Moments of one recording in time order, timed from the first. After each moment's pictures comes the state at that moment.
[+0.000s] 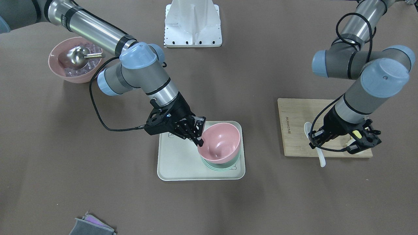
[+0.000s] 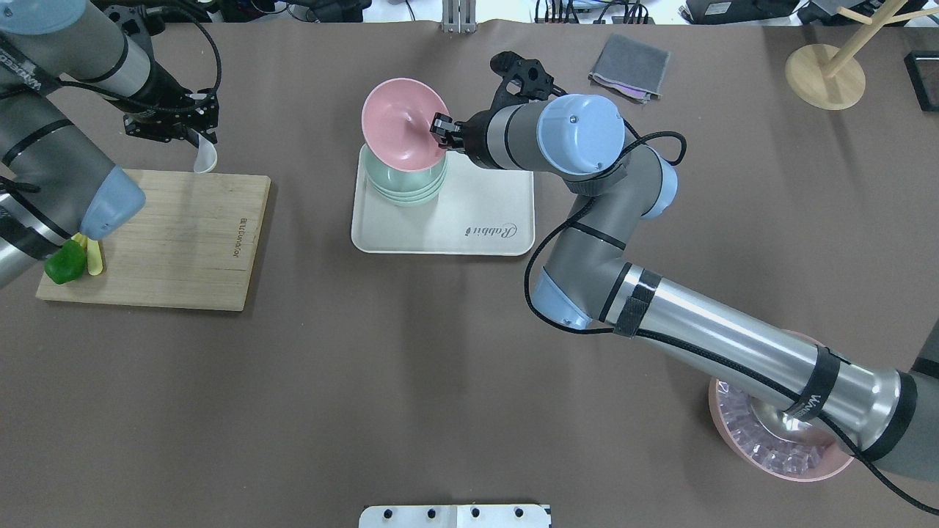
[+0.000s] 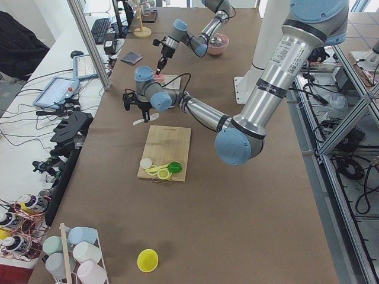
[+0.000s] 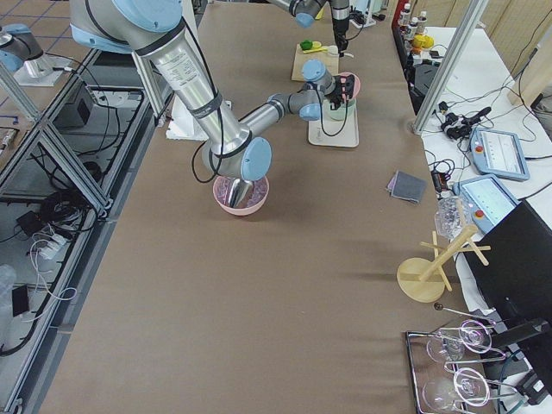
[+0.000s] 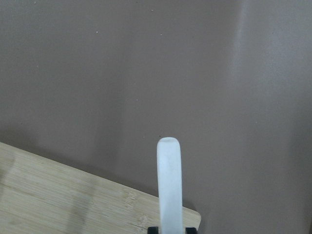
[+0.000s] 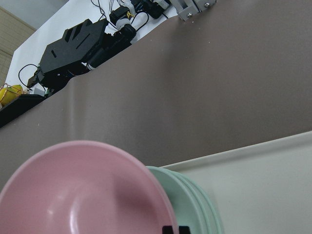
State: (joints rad) left arm -1.01 -2.05 -1.50 -1.86 -2.14 -1.14; right arm 0.64 -0.77 1.27 -0.71 1.69 1.52
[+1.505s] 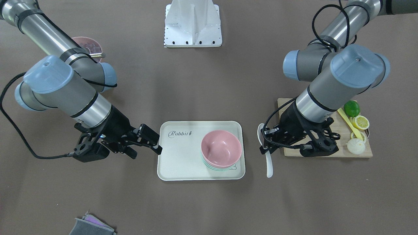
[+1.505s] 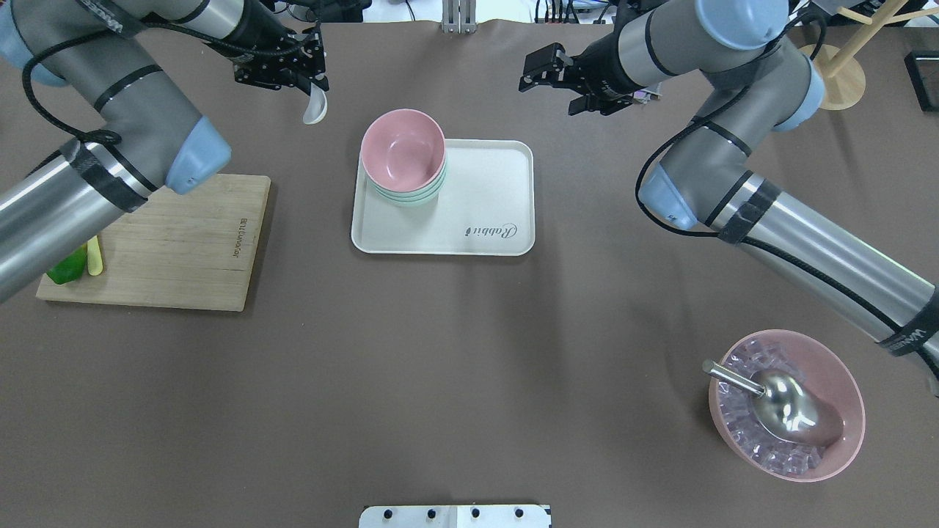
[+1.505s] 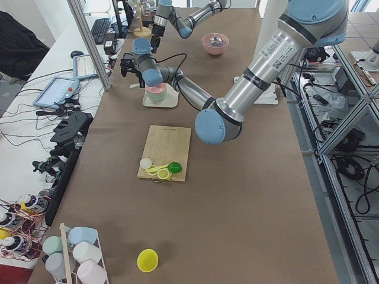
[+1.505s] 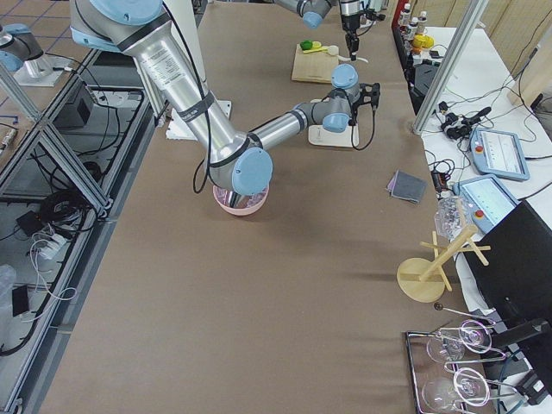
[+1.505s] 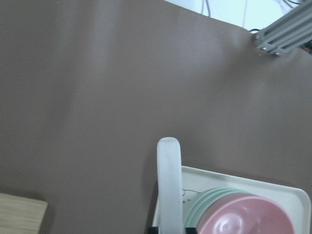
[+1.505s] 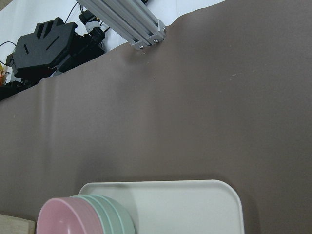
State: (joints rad) left arm -0.96 -2.29 -1.38 -2.12 -2.21 -1.22; right arm 0.91 -0.89 1.32 -0.73 2.14 1.36
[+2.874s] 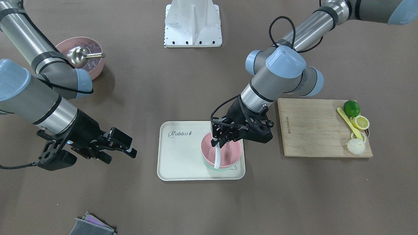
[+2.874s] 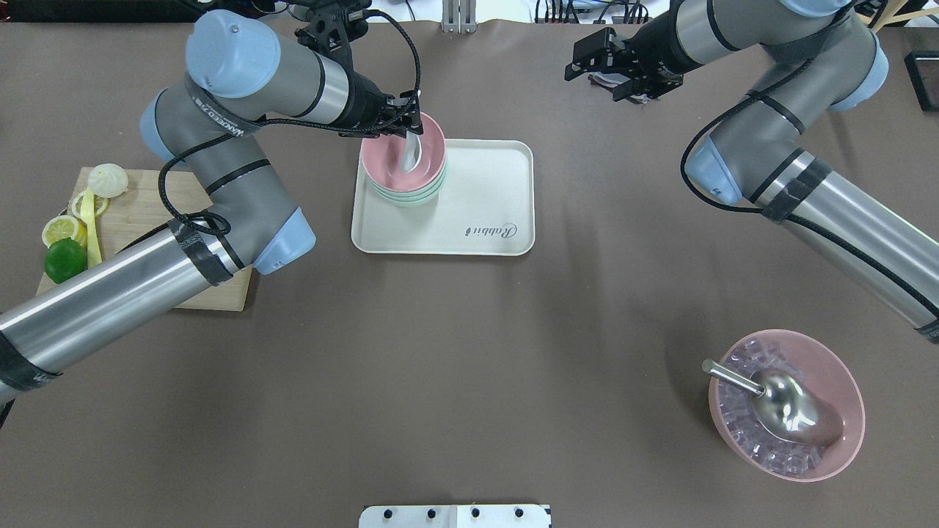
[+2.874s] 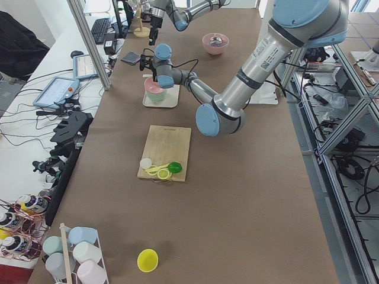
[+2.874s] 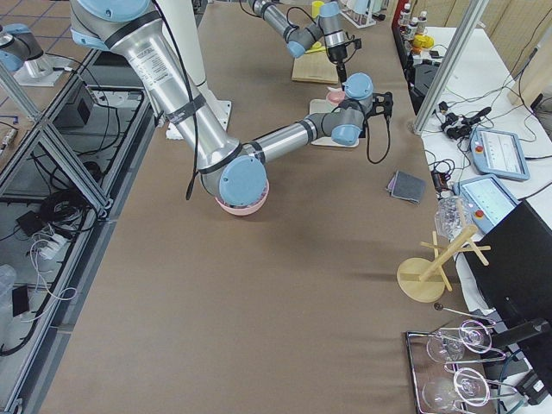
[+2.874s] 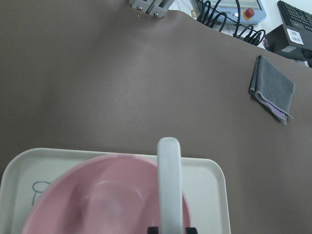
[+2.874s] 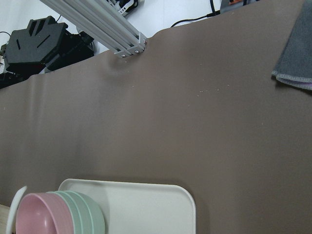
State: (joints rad) left arm -0.78 -2.34 -1.31 -2.37 -1.97 -1.32; right arm 0.98 -0.93 1.32 -0.72 2.23 1.26
